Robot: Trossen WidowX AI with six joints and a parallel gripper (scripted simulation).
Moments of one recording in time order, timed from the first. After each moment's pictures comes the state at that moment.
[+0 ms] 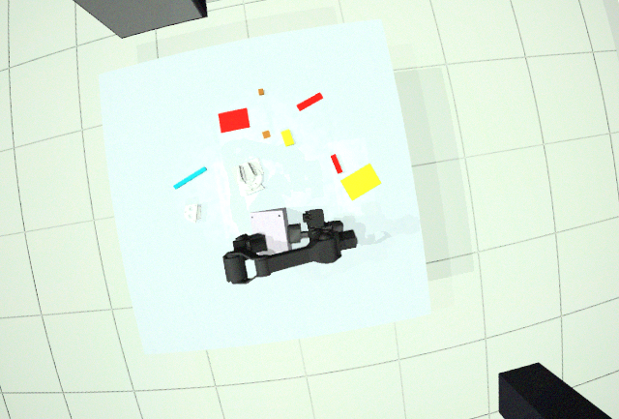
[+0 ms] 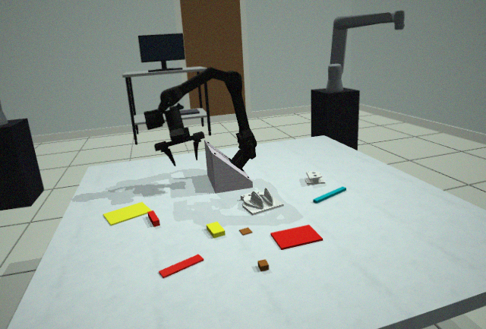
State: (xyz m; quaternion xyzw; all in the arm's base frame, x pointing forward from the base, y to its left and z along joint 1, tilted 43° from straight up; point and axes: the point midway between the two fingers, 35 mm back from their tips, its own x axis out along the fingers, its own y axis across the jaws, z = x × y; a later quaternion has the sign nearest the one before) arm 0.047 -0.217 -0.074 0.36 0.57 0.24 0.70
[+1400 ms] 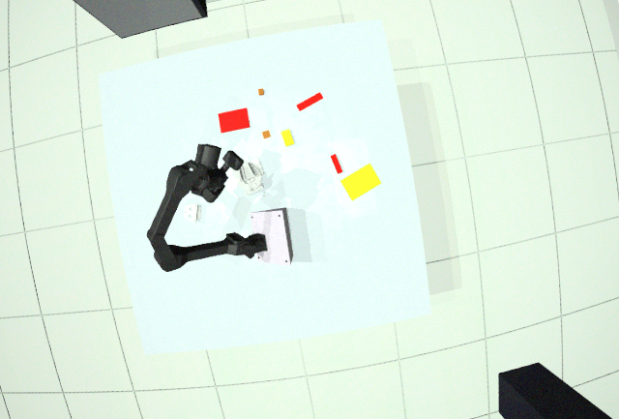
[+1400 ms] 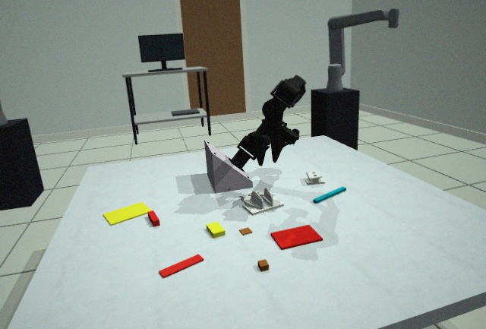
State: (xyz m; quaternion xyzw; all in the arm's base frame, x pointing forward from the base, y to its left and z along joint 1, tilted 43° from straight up) arm 0.264 -0.034 0.130 -0.06 0.55 0.40 0.73
